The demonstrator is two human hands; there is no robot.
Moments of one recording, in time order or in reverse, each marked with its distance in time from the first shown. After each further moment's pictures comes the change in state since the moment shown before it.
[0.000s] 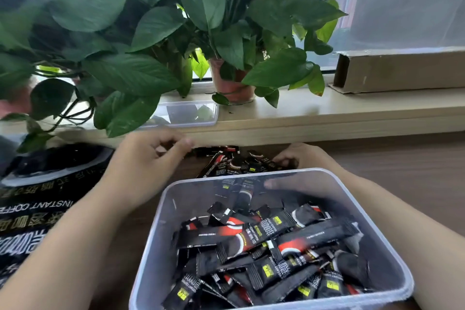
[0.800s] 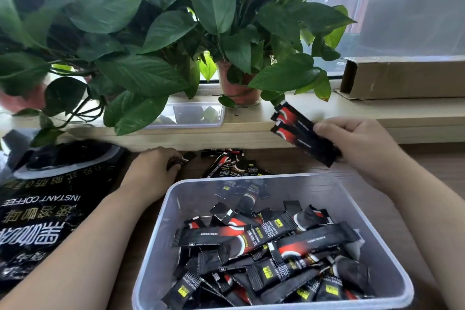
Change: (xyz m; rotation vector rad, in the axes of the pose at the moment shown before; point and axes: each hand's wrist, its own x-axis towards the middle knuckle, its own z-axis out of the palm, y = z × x) left_hand 0.014 -0.071 0.031 0.367 -0.122 -0.153; right_hand -0.030 -0.023 -0.061 0.687 0.291 0.042
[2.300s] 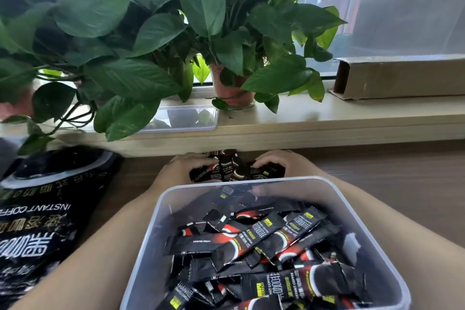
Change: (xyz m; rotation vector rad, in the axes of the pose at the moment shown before) left_hand -0.004 0.043 0.017 -0.355 -0.286 0.097; right_hand 0.024 0.062 0.053 -0.524 -0.471 -0.105
